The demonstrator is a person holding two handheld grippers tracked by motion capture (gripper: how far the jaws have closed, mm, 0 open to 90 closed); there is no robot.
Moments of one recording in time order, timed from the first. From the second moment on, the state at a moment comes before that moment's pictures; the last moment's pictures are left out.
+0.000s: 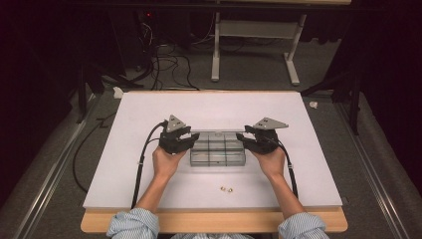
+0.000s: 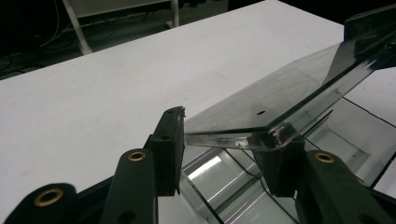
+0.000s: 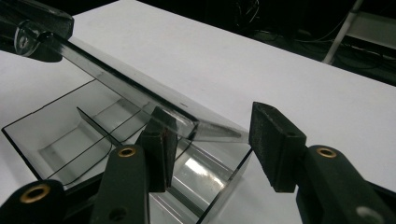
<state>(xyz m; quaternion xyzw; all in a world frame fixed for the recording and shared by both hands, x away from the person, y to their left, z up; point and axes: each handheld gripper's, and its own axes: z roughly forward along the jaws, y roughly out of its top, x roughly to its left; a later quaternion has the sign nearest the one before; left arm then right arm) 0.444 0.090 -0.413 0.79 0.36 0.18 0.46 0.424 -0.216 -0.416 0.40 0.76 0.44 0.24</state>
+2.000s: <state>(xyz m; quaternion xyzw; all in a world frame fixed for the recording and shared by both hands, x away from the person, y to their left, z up) 0.467 0.077 -0.405 0.77 0.38 0.20 0.47 0.452 -0.218 -0.422 0.43 0.74 0.47 0.22</state>
